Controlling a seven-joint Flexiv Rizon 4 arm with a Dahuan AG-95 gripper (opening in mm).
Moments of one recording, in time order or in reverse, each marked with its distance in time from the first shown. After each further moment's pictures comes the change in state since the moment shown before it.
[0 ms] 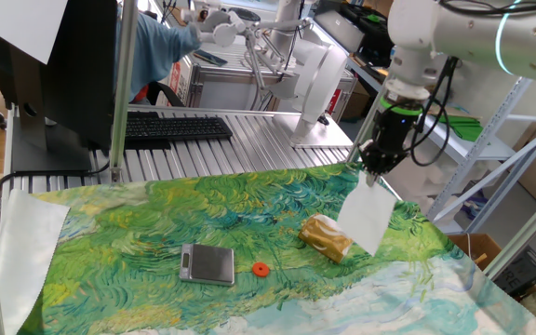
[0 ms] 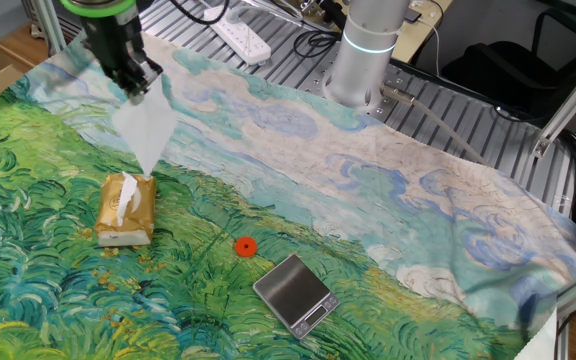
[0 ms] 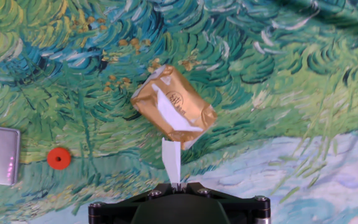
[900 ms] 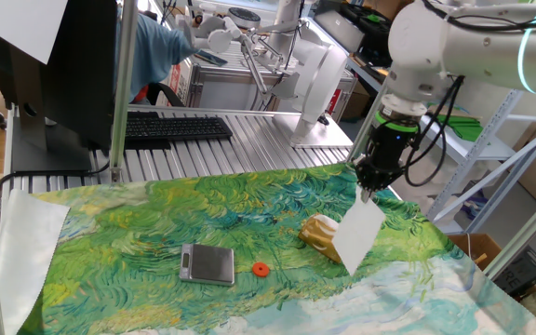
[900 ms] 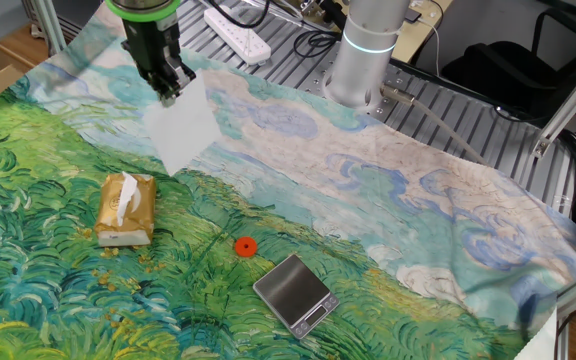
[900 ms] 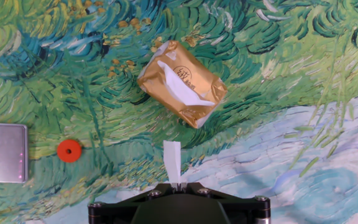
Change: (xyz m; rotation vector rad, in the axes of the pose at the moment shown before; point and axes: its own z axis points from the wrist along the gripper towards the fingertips) arm 0.030 0.020 0.015 -0.003 -0.016 0.079
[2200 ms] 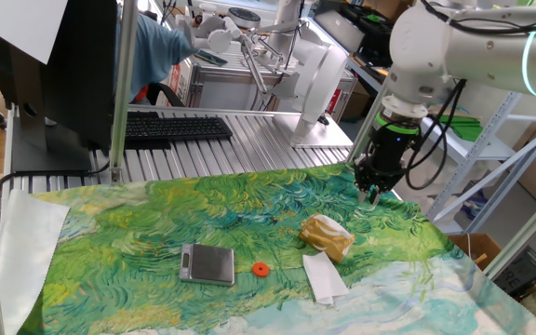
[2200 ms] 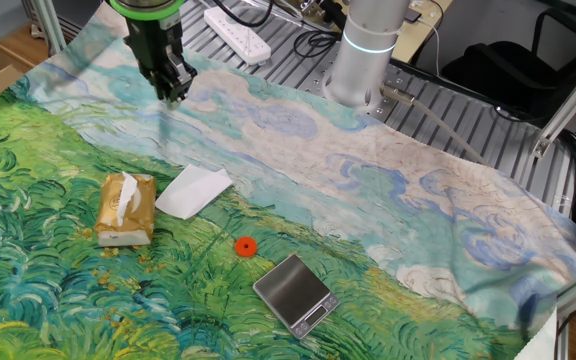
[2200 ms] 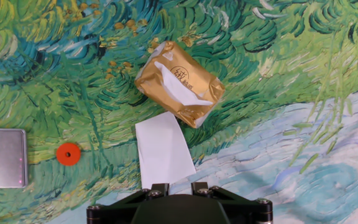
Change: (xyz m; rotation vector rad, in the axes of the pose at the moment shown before) arm 0.002 0.000 0.001 0.002 -0.004 0.033
